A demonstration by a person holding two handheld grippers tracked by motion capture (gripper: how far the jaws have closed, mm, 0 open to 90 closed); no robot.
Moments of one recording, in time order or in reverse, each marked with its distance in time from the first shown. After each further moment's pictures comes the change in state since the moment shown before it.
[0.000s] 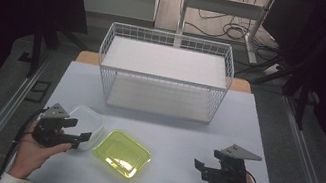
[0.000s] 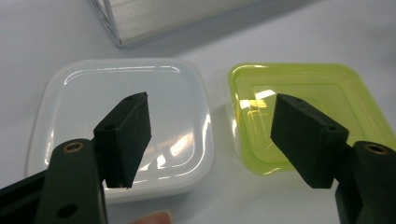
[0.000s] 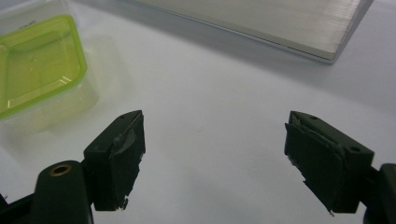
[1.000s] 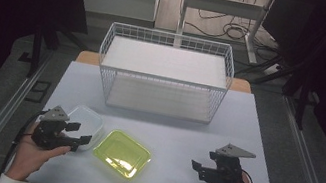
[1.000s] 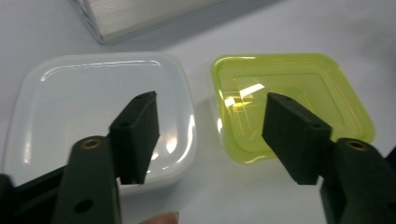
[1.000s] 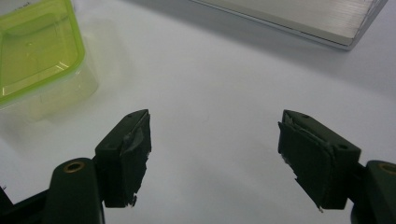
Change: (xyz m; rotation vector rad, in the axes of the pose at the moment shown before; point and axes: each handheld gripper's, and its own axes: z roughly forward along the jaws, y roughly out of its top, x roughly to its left) left arm -0.005 -0.002 -0.004 0.017 -0.082 0.026; right arm 0.002 -0.001 0.010 0.056 0.010 -0.004
